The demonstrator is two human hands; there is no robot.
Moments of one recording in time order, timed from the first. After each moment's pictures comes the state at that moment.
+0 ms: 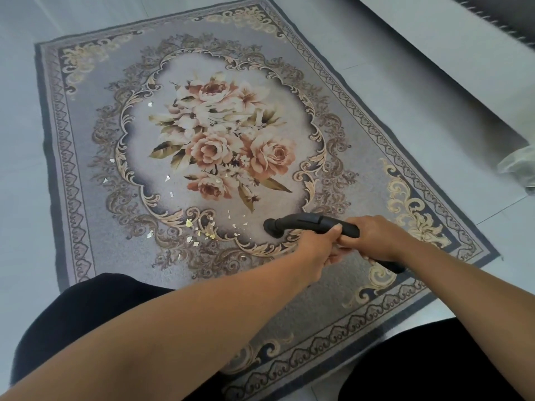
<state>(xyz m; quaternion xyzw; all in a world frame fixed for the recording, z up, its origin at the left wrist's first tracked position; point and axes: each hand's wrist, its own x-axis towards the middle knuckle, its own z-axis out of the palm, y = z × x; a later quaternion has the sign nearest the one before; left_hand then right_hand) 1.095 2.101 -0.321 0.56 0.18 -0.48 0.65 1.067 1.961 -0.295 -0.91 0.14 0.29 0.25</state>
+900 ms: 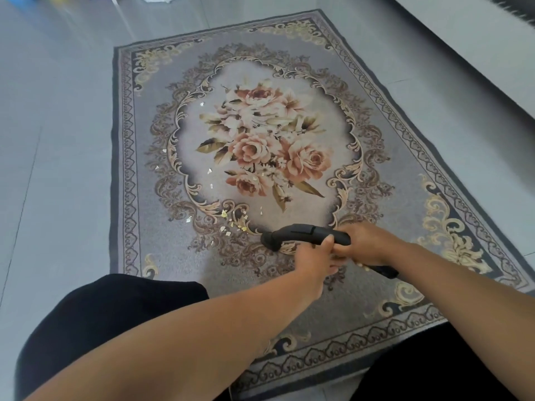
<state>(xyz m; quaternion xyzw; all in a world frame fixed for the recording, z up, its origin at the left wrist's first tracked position) 1.072 2.154 -0.313 0.58 0.27 -0.37 0.67 1.090 2.014 -0.302 -0.93 0.01 0.32 0.21</state>
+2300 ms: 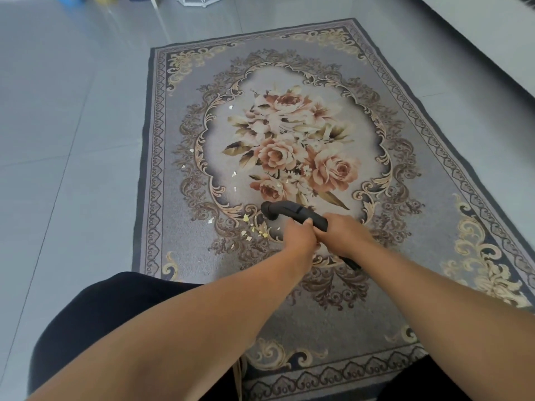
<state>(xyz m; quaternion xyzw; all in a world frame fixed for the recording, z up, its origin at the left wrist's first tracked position) 1.141 2.203 -0.314 0.62 0.32 -0.26 0.67 1.149 2.101 -0.323 -0.95 0.06 0.22 0.20</state>
